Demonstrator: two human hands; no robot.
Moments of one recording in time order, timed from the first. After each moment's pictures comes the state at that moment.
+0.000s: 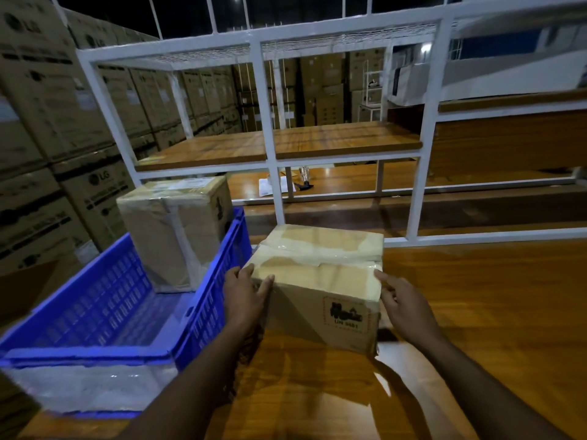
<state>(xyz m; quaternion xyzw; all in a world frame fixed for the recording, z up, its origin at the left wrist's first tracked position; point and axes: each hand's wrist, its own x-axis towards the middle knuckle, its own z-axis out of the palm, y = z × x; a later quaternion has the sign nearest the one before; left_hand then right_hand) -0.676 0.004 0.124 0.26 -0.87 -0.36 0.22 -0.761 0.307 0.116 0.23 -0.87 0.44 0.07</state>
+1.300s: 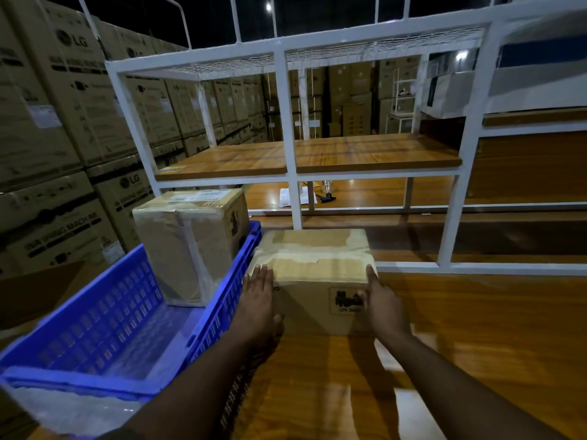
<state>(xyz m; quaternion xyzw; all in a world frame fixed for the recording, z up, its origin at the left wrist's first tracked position) -0.722 -0.032 0.115 0.16 -0.98 -0.03 0.08 -0.842 0.208 0.103 0.19 -0.93 0.31 0.06</state>
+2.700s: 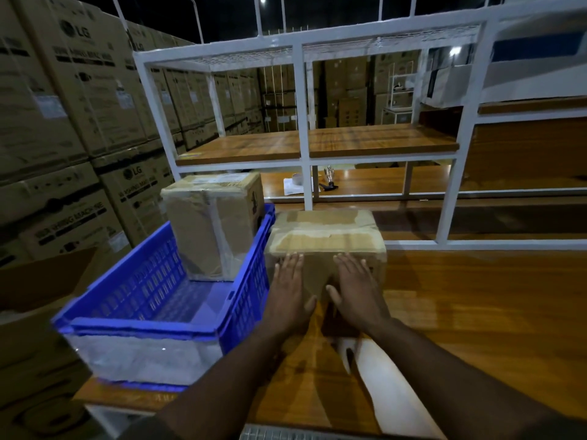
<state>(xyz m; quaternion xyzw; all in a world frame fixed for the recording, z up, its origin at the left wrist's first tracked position) -0.660 0.015 0.108 0.08 -0.97 -0.11 0.19 -0.734 0.173 0.122 0.34 -0.90 0.22 0.15</state>
